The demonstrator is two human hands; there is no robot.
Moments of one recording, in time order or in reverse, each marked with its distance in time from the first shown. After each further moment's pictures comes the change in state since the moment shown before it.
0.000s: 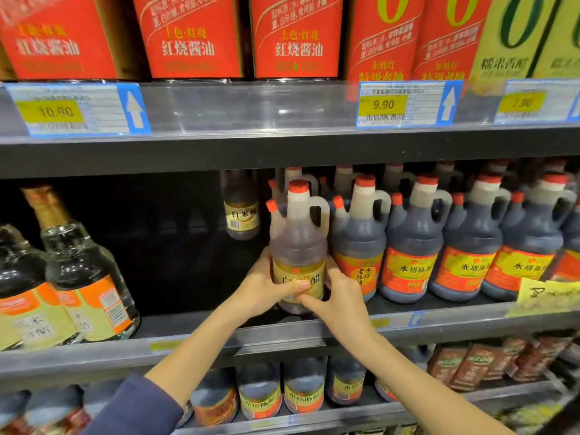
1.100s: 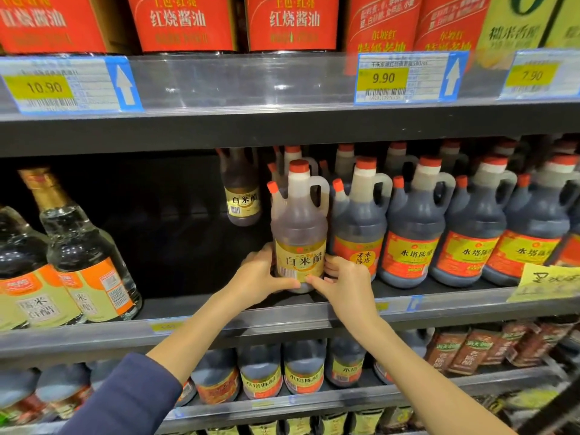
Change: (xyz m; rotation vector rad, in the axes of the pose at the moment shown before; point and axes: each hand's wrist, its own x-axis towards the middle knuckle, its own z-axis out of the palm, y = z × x) left_hand -0.003 -0.012 -0.004 0.441 -0.058 -0.021; right_hand -0.001 0.010 0.000 -0.003 0.022 0.074
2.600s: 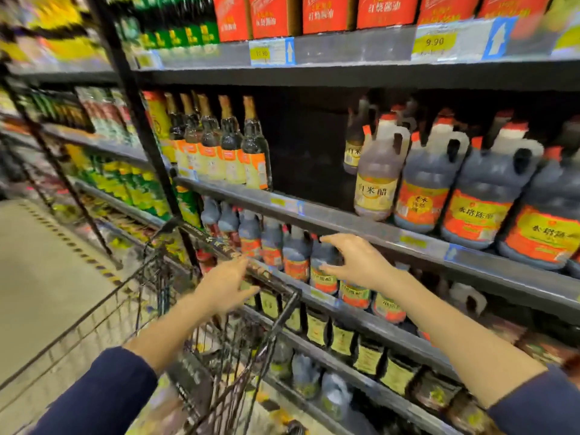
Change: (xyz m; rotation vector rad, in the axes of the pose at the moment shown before) left_hand -0.293 0.066 0.030 0.652 0.049 -0.672; right_hand -0.084 -0.030 -0.065 -0.230 -0.849 -0.682
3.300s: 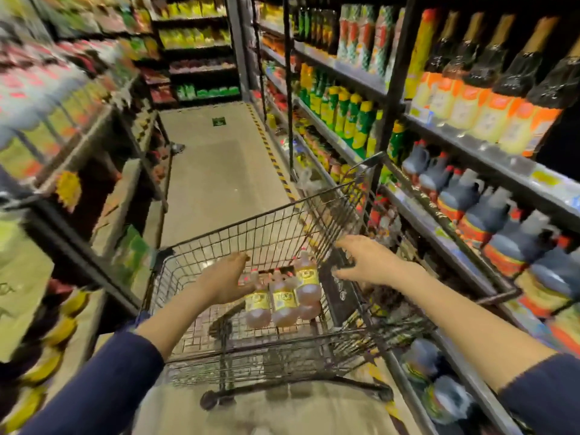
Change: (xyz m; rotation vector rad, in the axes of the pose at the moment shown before) left_hand -0.307 -0.163 0.062 -0.127 -0.068 -0.741; right_hand 0.031 -0.260 0.149 -0.131 -0.502 -0.614
